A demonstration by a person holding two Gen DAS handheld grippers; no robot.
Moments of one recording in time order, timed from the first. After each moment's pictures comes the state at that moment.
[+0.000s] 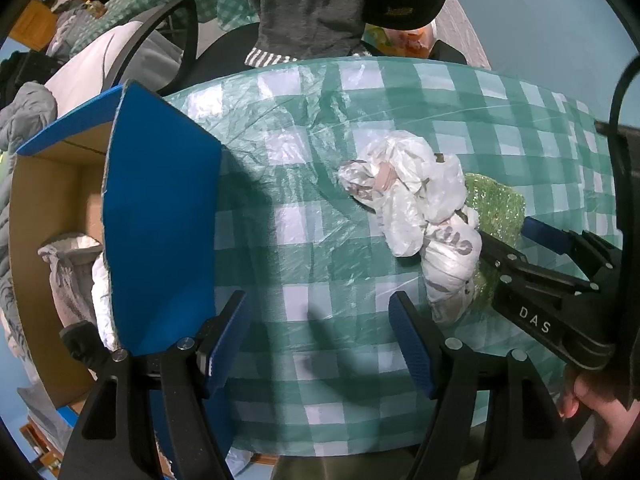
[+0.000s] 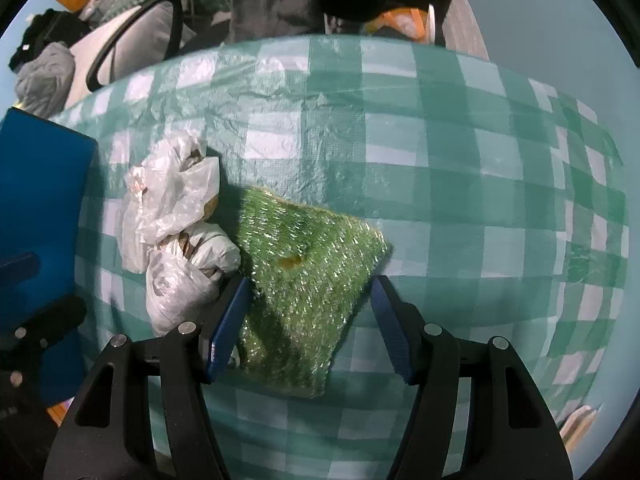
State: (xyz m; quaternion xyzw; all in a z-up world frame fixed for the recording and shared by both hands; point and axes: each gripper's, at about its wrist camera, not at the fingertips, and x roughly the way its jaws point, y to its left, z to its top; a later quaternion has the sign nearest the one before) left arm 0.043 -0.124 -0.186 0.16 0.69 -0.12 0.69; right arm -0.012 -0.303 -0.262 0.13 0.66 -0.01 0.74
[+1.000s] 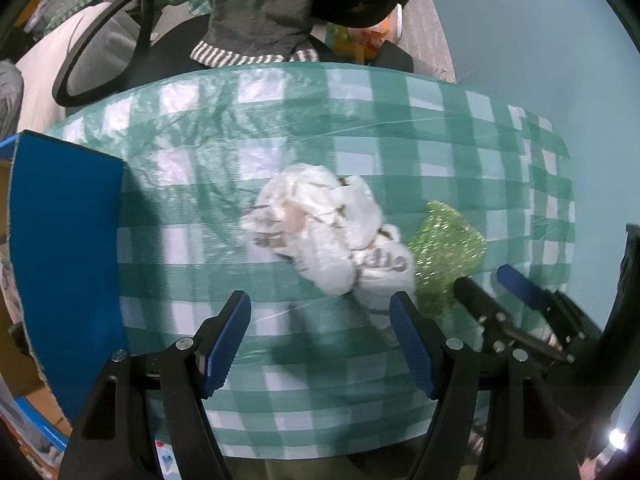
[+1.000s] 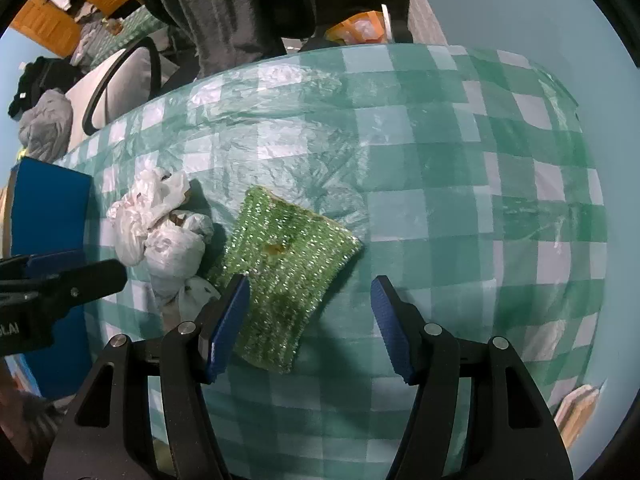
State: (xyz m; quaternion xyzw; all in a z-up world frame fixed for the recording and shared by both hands) left arm 0.047 -0.184 -0.195 0.09 0.73 -0.16 0.66; right arm -0.066 -0.367 -0.246 0.20 0.63 -0.03 0.75
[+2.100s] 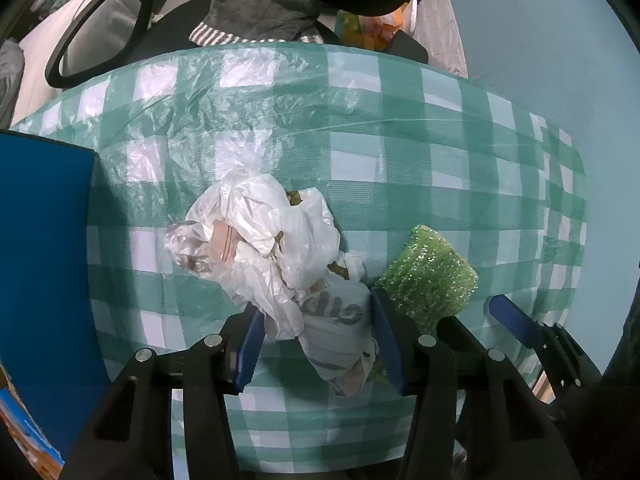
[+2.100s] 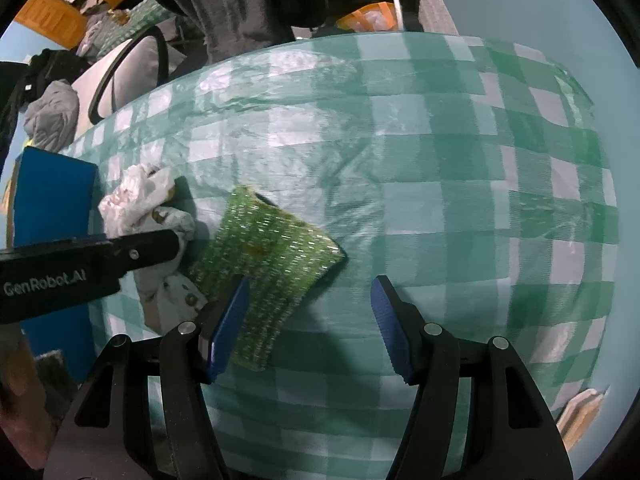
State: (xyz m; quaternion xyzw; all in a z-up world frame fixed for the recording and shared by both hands) left arm 0.056 -0.197 -0.224 0.07 0.74 -0.13 0.65; right arm -0.053 -0.355 -0.251 0.20 0.64 -0.01 0.74
